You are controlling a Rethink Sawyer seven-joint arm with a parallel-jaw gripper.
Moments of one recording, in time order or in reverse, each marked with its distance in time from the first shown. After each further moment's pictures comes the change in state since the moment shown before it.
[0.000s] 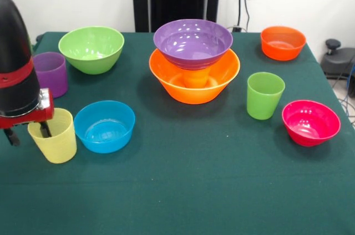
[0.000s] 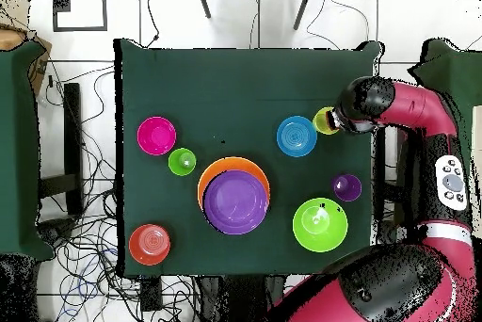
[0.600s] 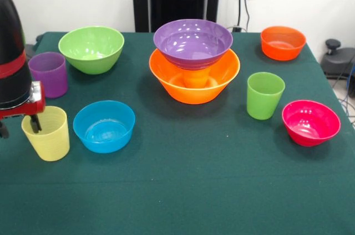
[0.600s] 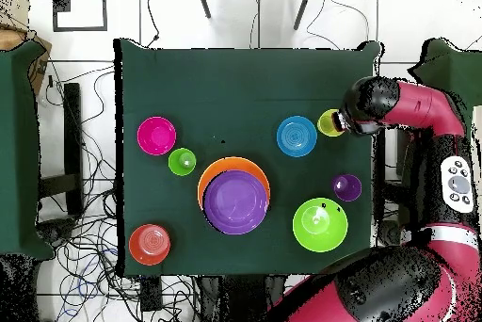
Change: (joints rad) arm 0.016 -0.029 -0.045 0.004 0.002 0.000 0.000
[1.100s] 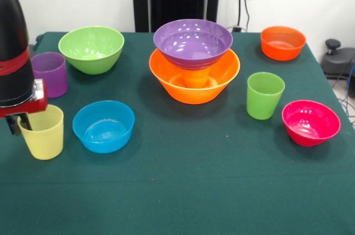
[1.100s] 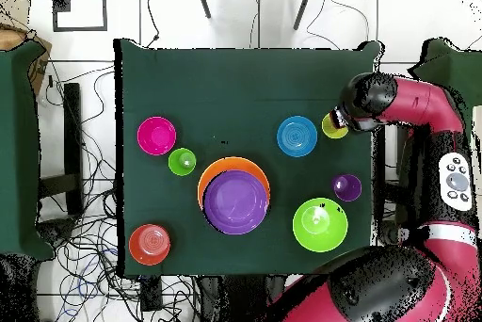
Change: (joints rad) arm 0.025 -0.017 -0.014 0.000 0.019 0.000 0.000
